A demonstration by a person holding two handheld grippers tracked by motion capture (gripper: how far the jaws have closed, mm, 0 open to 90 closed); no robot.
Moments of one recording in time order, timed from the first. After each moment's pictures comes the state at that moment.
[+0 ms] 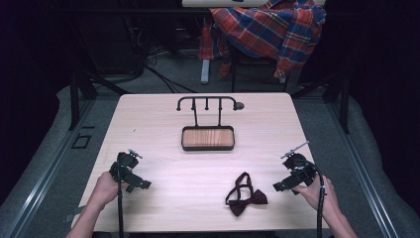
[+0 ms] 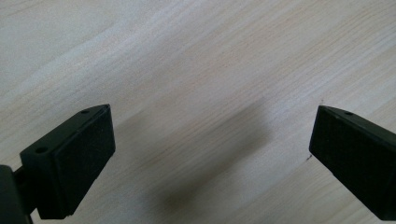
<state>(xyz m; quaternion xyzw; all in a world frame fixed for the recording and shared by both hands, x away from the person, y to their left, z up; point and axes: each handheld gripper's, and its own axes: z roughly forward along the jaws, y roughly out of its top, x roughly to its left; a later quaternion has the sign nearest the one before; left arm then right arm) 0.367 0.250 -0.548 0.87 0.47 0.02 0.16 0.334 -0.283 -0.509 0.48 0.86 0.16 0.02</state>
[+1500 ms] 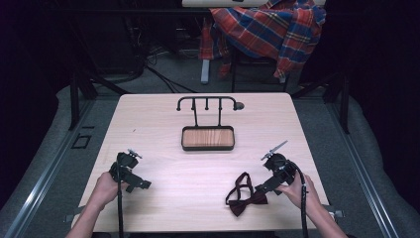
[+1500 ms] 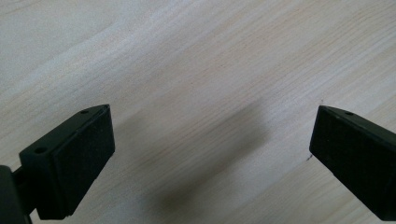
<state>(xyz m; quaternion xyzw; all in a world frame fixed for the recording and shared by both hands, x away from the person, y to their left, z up) 0.367 0.252 -0.548 0.86 0.48 0.01 0.17 0.340 -0.232 -0.514 0.42 0.89 0.19 0.01</state>
